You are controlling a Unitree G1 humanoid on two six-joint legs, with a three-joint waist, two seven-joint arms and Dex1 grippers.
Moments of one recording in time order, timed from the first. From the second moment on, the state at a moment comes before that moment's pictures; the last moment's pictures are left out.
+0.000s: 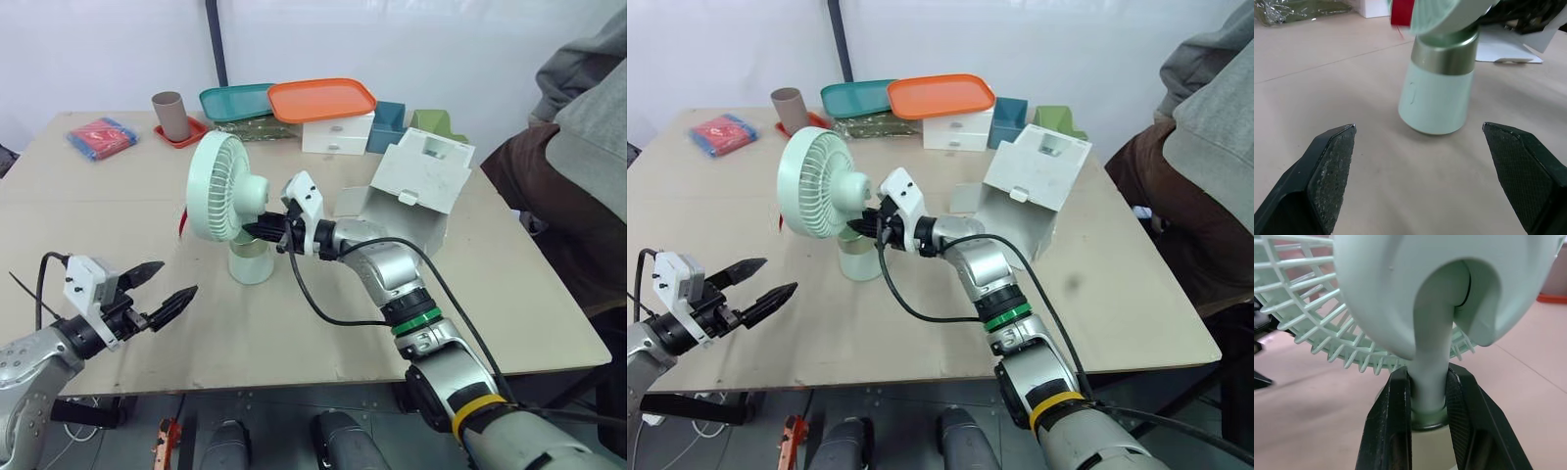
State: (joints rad) left arm 0.14 0.61 0.43 -0.41 -0.62 0.44 -0.77; right arm -0.91 -0.07 0.23 0.45 0.22 0.30 0.80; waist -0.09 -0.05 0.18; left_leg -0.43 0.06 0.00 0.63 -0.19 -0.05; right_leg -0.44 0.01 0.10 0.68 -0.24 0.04
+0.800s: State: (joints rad) left arm 0.17 0.59 0.39 -0.45 -0.64 0.43 -0.74; right arm -0.92 -0.07 0.24 0.49 0.13 0.18 0.84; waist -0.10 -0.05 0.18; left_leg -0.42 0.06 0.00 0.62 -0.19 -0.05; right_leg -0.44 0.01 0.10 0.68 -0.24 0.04
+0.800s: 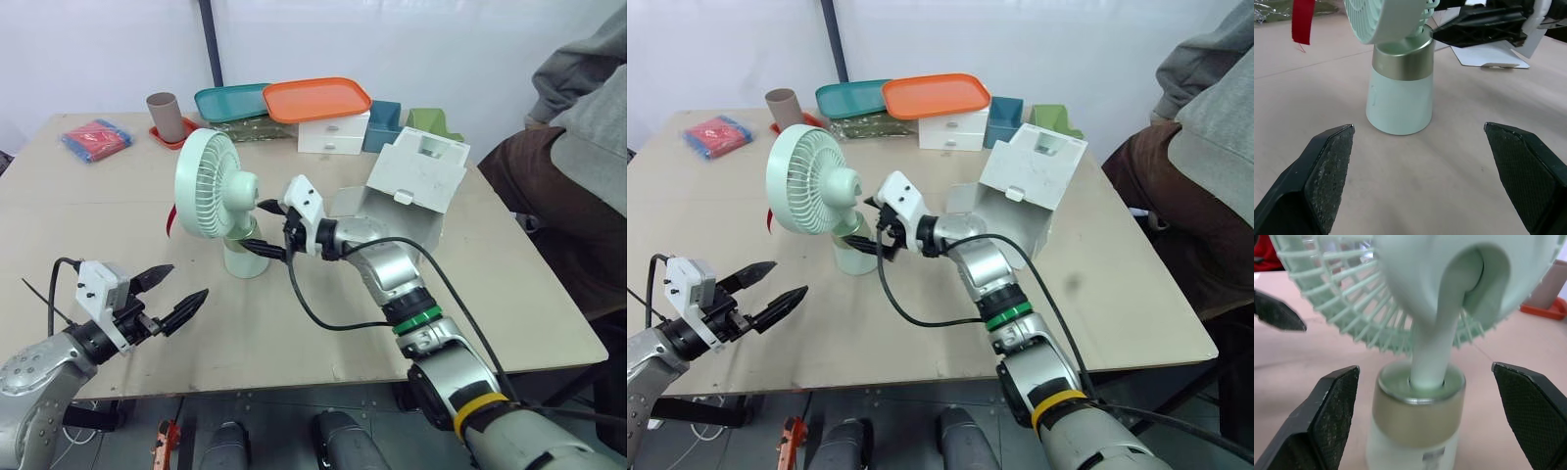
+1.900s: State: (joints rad) left arm 0.17 0.46 0.28 -0.48 -0.57 0.35 -0.62; right arm -0.21 -0.30 -0.04 -0.57 0.30 0.67 0.55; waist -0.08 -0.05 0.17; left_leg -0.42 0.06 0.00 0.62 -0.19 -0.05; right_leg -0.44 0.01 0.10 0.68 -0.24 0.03
